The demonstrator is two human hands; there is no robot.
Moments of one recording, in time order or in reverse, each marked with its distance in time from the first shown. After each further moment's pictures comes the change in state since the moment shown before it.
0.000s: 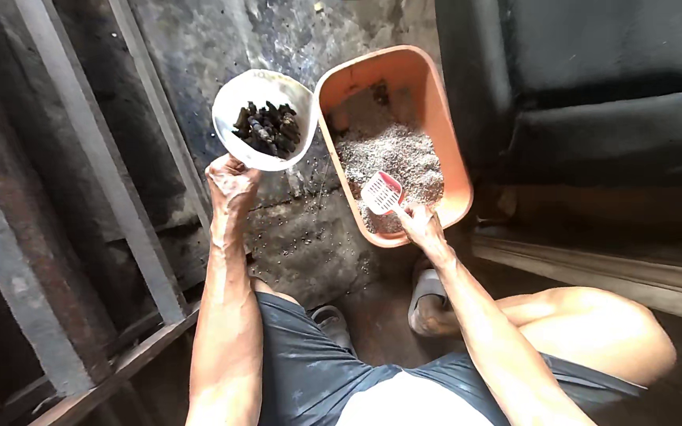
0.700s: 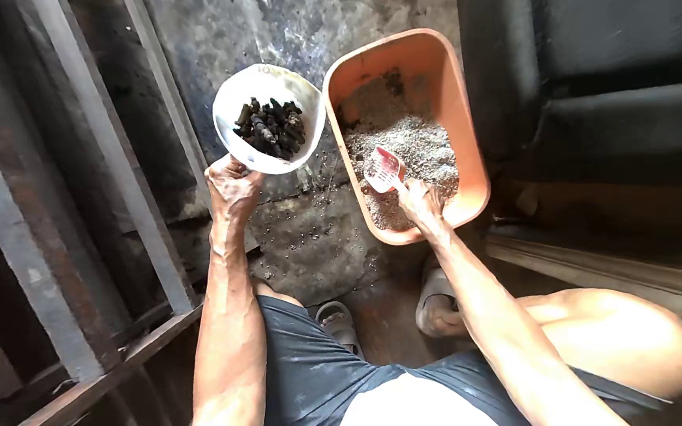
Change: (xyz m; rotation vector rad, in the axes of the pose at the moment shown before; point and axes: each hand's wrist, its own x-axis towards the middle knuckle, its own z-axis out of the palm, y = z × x) left_hand -0.016 0.010 -0.009 0.023 0.025 0.073; right_hand 0.058 -0.042 0.003 -0.210 -0.056 0.008
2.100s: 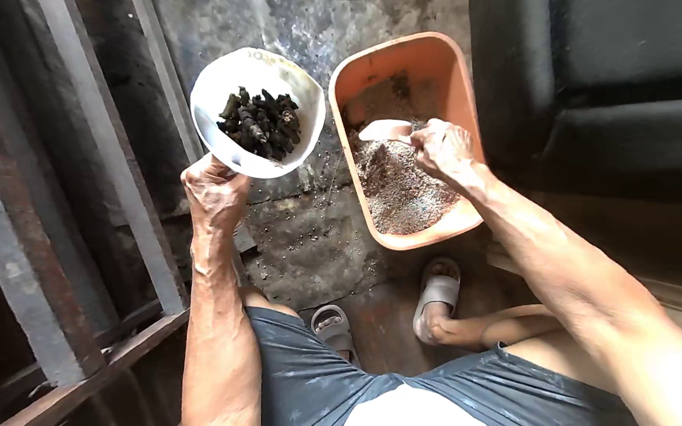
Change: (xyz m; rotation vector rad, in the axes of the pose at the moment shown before) left_hand -0.013 0.012 -0.021 -0.022 0.061 0.025; right_hand 0.066 -0.024 -0.081 -0.321 0.070 -0.382
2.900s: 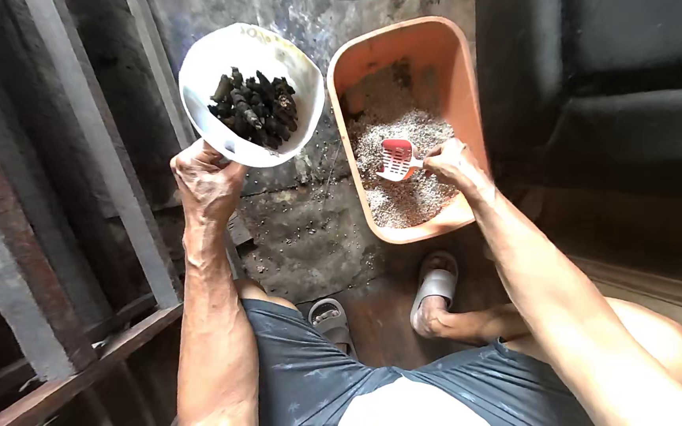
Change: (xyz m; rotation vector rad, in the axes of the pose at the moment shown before) left_hand 0.001 0.001 -0.001 0.046 0.002 0.011; right_hand -0.009 0.045 0.043 0.398 -0.156 0.317
